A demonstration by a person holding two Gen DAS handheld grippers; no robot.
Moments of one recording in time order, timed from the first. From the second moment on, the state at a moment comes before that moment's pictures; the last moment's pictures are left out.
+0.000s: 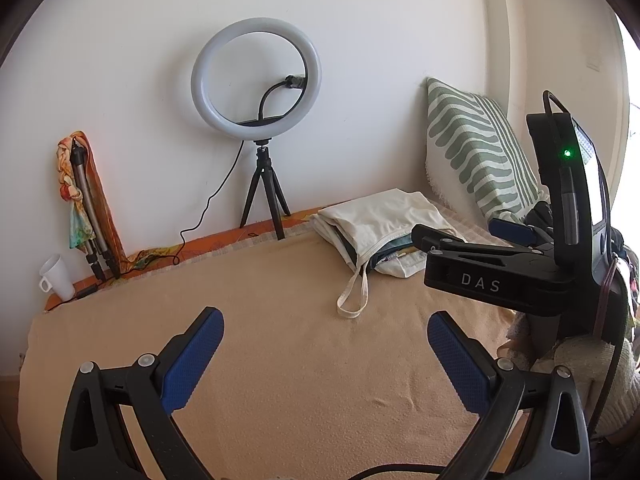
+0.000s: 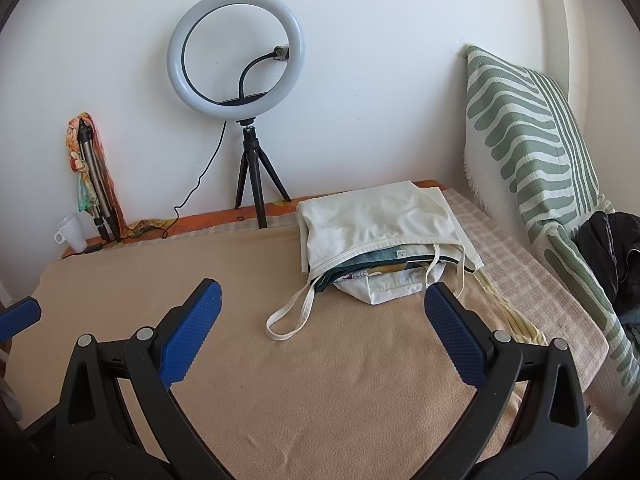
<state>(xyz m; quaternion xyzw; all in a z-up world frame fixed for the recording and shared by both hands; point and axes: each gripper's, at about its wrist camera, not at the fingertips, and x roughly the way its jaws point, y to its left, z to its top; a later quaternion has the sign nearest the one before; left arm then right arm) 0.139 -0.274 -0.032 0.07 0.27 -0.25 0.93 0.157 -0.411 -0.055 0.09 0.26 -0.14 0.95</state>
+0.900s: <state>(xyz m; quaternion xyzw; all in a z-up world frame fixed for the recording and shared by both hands) 0.137 -0.274 -0.031 0.07 0.27 -0.25 0.93 0.157 -0.406 -0.054 0.09 0.26 -0.13 0.95</state>
